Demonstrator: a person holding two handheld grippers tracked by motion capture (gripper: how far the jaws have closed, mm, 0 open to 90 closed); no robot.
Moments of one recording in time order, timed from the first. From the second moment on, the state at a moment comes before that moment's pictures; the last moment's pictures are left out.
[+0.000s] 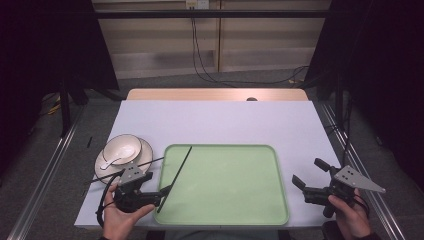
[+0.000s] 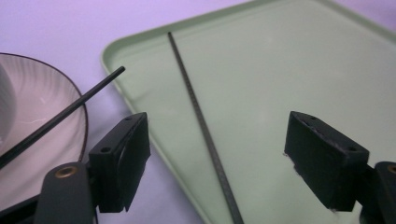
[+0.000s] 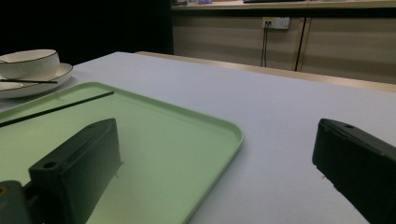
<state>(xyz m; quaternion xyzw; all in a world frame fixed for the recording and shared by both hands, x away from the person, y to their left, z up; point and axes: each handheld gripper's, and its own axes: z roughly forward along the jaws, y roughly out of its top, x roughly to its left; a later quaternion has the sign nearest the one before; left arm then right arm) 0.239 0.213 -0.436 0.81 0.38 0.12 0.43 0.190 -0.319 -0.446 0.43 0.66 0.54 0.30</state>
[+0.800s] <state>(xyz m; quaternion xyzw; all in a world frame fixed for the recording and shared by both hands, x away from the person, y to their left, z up) 0.232 0.309 -0.426 0.78 0.37 0.19 0.47 0.190 -0.318 -0.446 0.43 0.66 0.54 0.30</state>
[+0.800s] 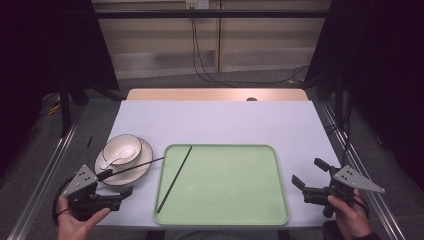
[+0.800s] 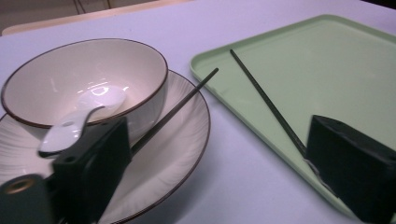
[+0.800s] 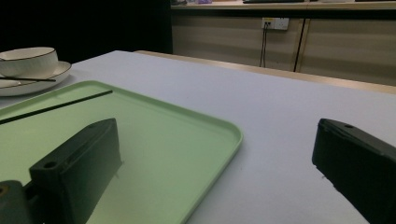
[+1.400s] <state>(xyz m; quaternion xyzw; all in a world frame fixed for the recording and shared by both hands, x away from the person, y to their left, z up) 0.238 0.352 -0.423 0.79 0.37 0.22 0.45 0.191 -0.318 -0.446 0.43 0.66 0.54 0.30</state>
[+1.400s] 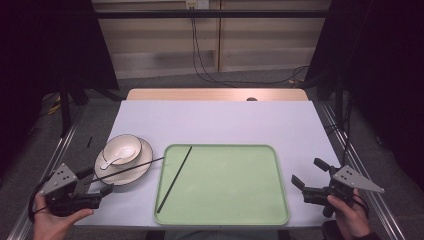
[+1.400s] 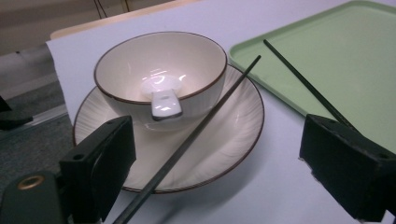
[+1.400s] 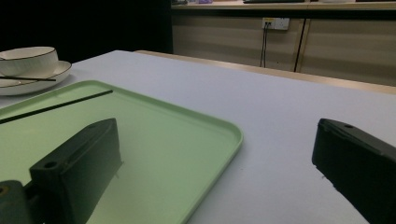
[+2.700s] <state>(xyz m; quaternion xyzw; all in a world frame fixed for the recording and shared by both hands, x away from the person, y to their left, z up) 0.292 0.353 -0.439 0.86 0.32 0.19 0.36 0.191 -0.317 -0.447 0.43 0.66 0.54 0.30</state>
